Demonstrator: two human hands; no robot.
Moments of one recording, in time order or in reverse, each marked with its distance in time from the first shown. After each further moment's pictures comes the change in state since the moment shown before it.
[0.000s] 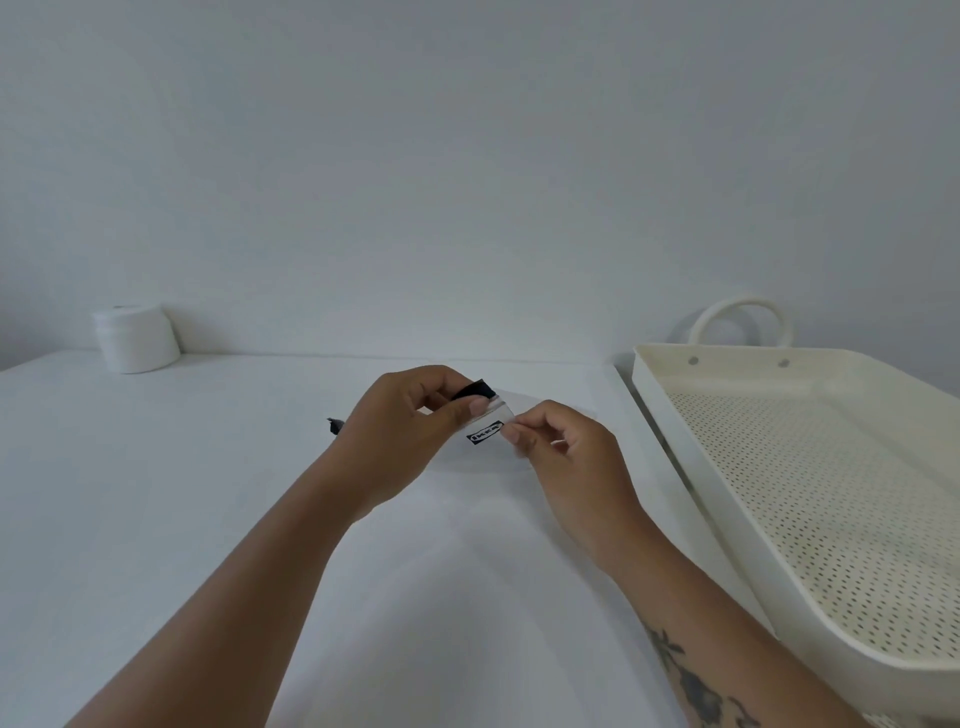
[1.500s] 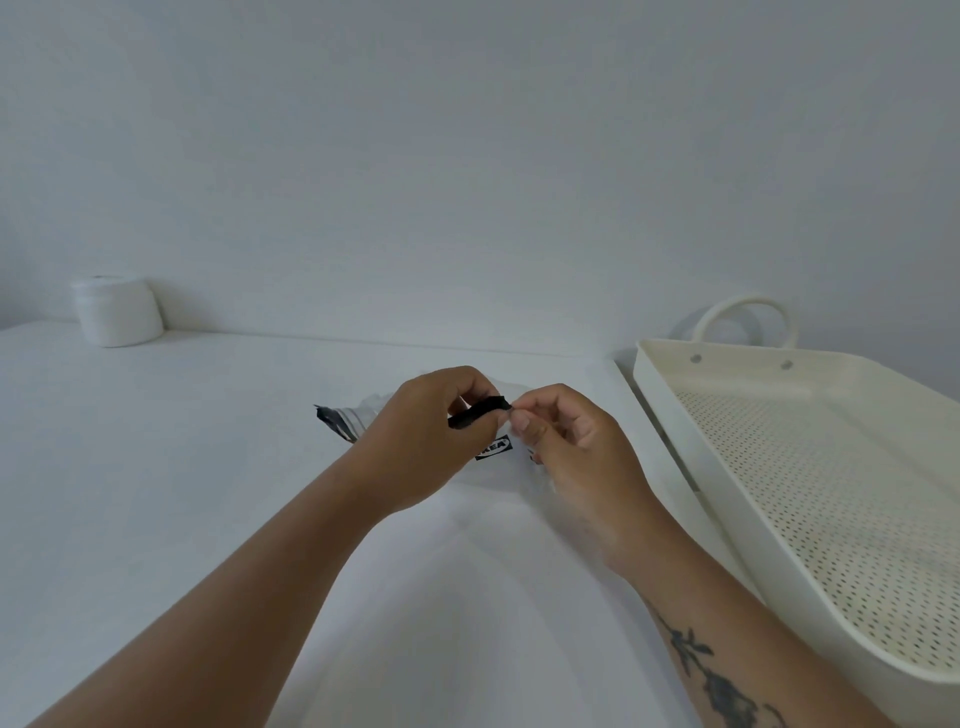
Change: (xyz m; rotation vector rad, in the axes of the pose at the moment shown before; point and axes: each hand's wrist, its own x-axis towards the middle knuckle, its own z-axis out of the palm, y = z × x) left_hand 0.000 -0.012 0.025 0.216 -0.007 0.116; right_hand 0.001 0.007 -0.002 0.136 -0.067 0.070
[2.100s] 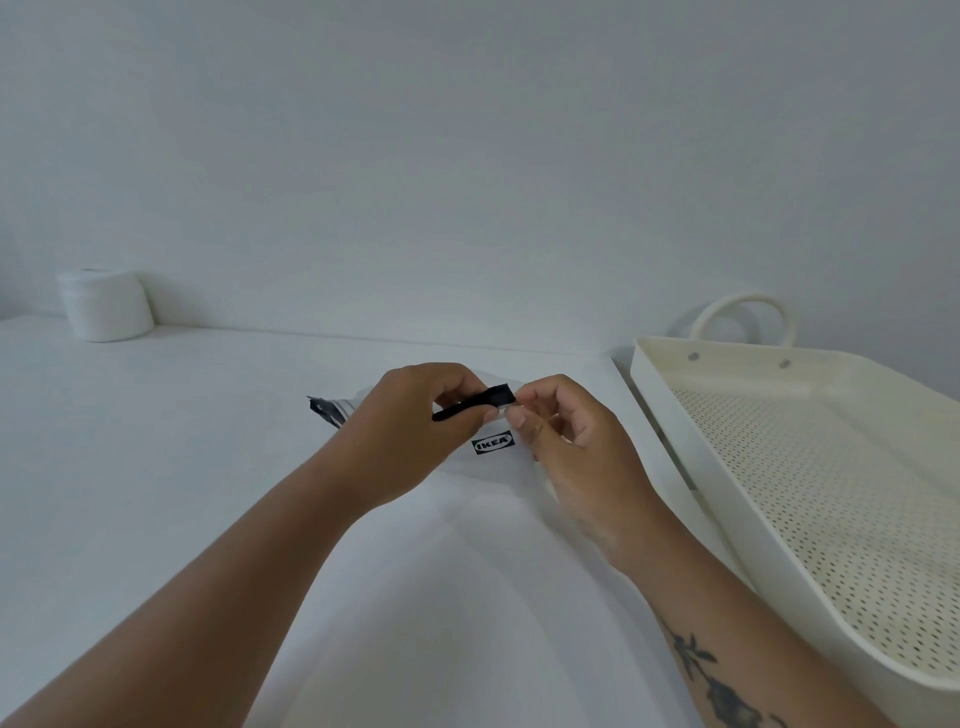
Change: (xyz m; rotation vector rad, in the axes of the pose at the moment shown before) left_hand 0.001 -0.002 -0.008 0.032 -0.016 0.002; right_hand 0.001 -0.005 -0.003 -0.075 -0.007 -0.049
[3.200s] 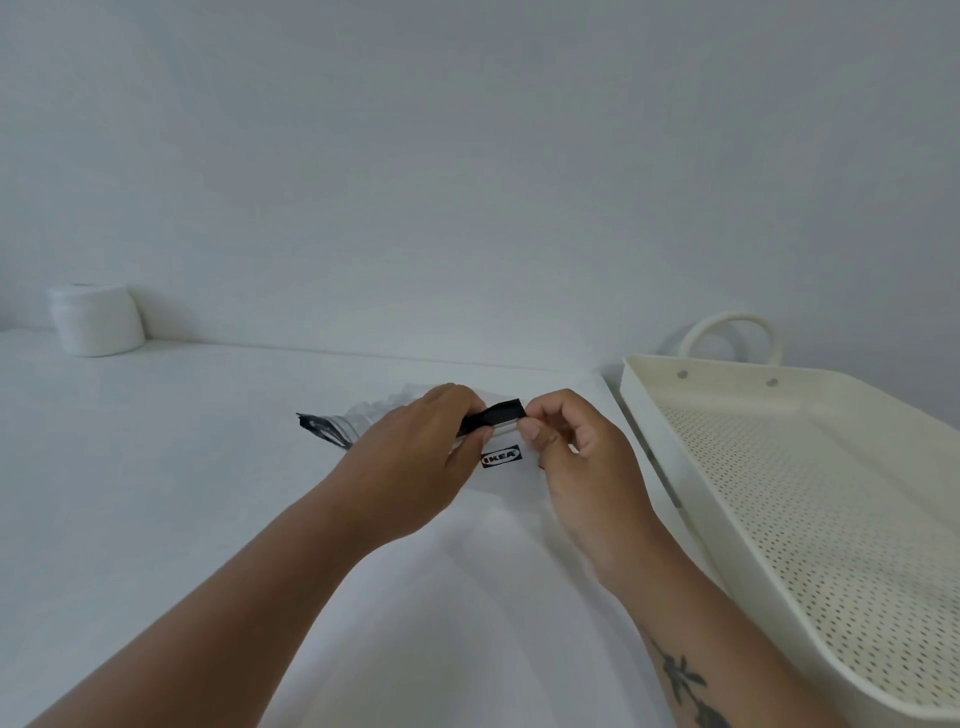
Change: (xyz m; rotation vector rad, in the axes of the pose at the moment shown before) left_hand -0.005 0.006 0.014 0.251 -0.013 0.191; right_hand 0.003 0.002 -0.008 -0.018 0.128 -0.036
